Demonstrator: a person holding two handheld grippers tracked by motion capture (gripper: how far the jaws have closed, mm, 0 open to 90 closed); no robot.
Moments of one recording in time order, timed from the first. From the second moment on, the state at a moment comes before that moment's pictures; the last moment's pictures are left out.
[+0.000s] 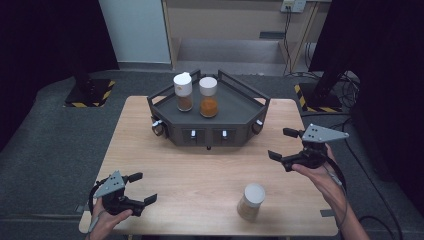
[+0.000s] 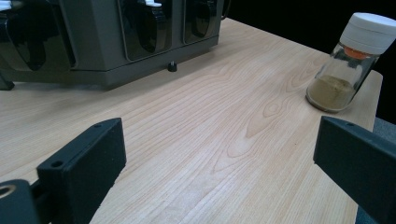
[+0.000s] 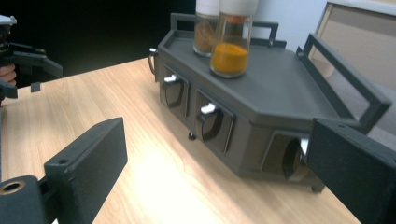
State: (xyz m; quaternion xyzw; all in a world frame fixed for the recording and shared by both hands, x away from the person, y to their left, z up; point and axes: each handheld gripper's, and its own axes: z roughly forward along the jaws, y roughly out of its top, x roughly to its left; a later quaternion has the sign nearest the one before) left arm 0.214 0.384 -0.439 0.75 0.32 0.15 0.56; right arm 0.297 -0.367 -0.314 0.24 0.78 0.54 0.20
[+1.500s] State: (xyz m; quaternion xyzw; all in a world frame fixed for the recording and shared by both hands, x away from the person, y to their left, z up) left arm 0.213 0.383 -0.437 0.75 0.32 0.15 0.56; right arm 0.189 -0.404 -0.379 0.33 0.71 0.57 0.24
